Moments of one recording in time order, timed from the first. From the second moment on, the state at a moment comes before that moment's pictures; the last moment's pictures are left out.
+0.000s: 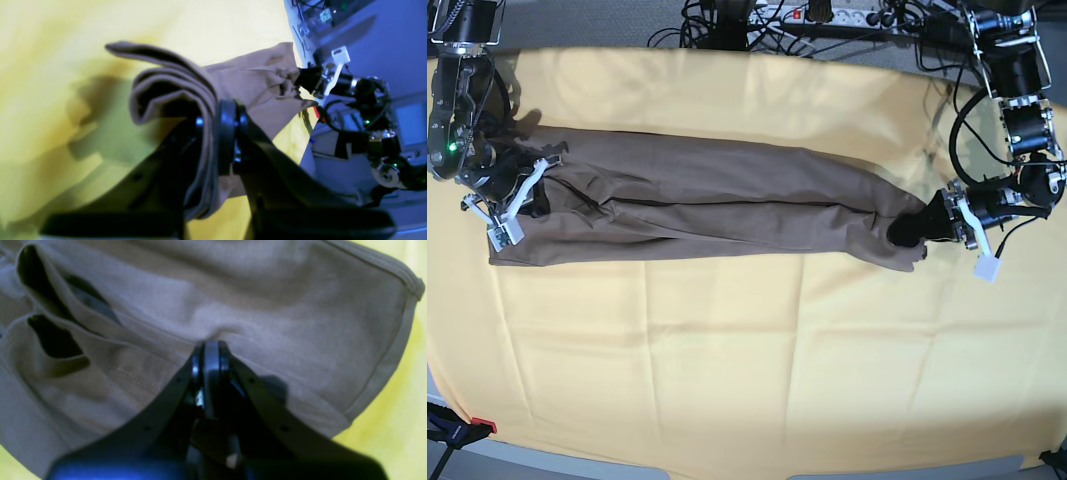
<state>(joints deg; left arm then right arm) -7.8 -26.4 -17.0 73.3 -87.0 -39.8 80.9 -6.3 26.5 13.2 90.3 25.9 37.9 -50.4</state>
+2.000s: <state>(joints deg) -8.3 3.2 -4.1 78.5 -72.9 -43.7 70.5 0.8 26.6 24.8 93.7 33.0 36.7 -52.6</state>
